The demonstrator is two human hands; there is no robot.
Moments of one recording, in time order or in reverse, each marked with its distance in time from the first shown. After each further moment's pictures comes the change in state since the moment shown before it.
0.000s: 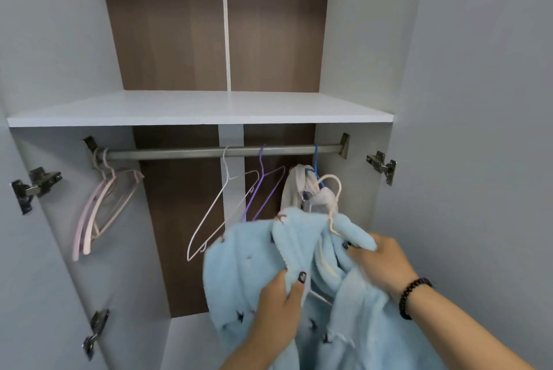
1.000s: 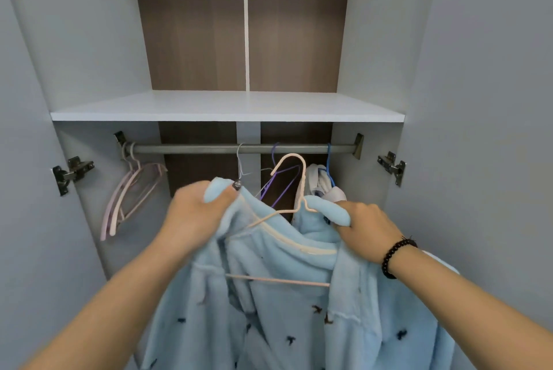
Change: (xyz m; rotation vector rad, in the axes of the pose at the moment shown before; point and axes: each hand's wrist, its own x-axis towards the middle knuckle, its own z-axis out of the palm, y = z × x) left_hand 0.029 0.105 -0.133 0.190 0.393 0.010; right_hand 0.027 -0.036 -0.013 -0.594 -0.160 -0.498
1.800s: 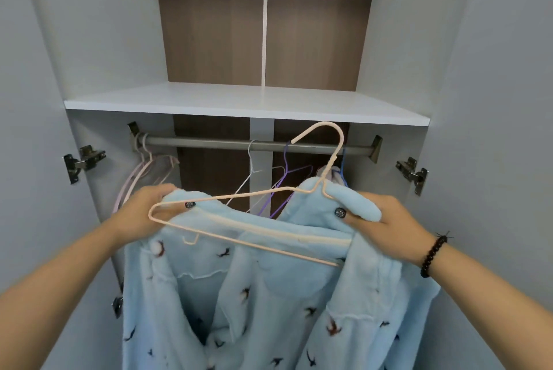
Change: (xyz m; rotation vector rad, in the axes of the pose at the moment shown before) left_hand 0.058 -0.099 -0.070 0.312 -0.245 0.172; right_hand 0.011 0.003 -0.023 0.569 0.011 -0.302
